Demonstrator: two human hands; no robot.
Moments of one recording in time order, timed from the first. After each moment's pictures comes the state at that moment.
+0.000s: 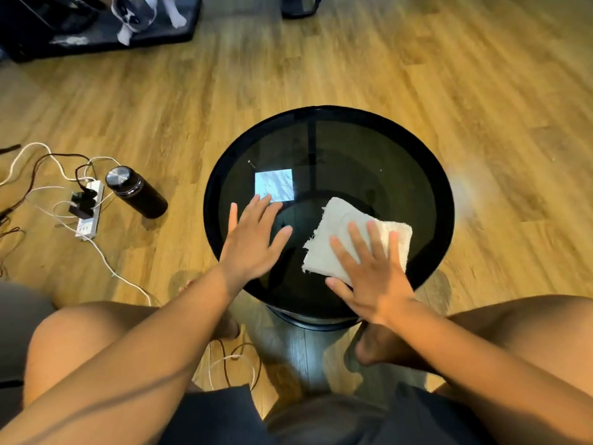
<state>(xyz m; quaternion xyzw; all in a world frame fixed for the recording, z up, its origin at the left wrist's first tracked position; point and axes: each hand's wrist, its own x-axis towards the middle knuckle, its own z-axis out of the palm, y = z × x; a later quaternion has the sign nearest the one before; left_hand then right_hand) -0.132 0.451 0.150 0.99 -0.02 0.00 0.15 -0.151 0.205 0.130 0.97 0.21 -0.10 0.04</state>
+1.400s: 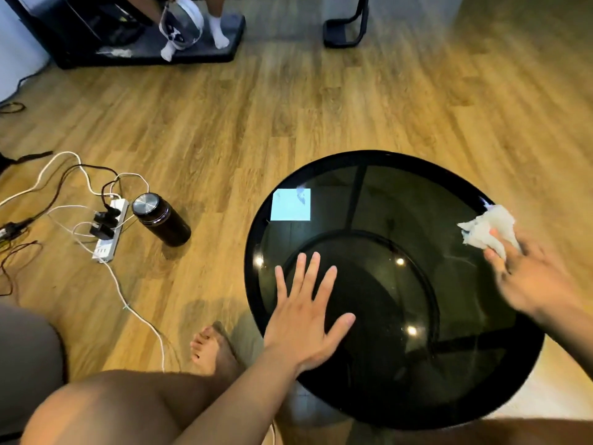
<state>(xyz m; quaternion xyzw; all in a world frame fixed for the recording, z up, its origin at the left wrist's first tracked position) -0.103 0.465 0.115 0.99 -0.04 -0.03 0.09 0.050 0.104 0.123 0.99 -0.02 -0.10 -0.03</state>
